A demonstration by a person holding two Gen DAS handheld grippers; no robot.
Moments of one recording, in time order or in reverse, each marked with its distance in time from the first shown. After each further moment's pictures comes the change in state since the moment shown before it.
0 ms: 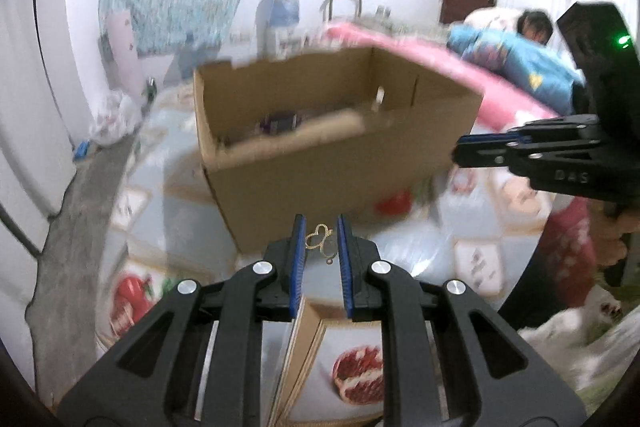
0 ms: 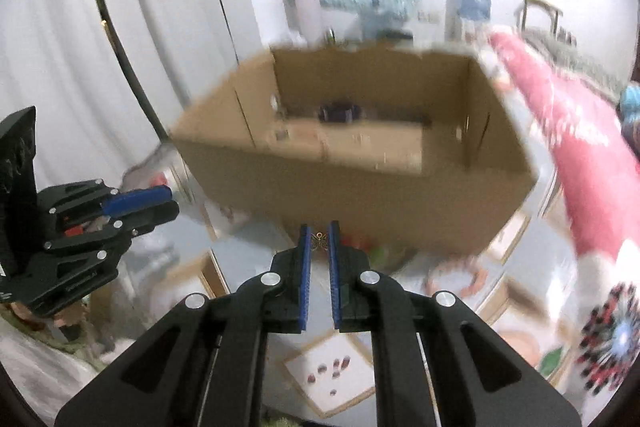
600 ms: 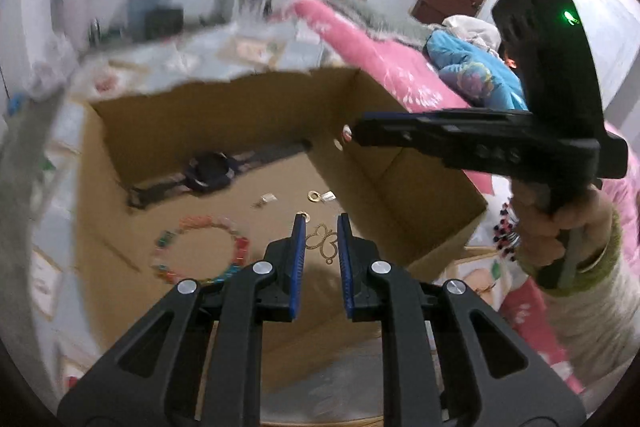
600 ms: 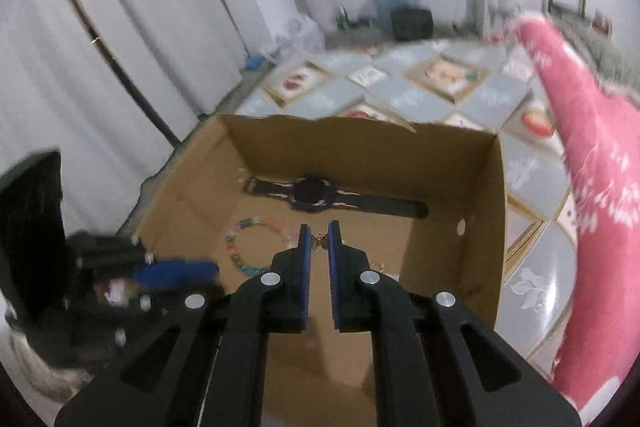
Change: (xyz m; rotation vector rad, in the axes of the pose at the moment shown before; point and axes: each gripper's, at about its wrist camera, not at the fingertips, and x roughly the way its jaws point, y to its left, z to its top) left arm 0.135 0.024 0.115 -0.189 0.241 -0.282; right arm 0.104 -0.082 0.139 0.084 0.187 0.129
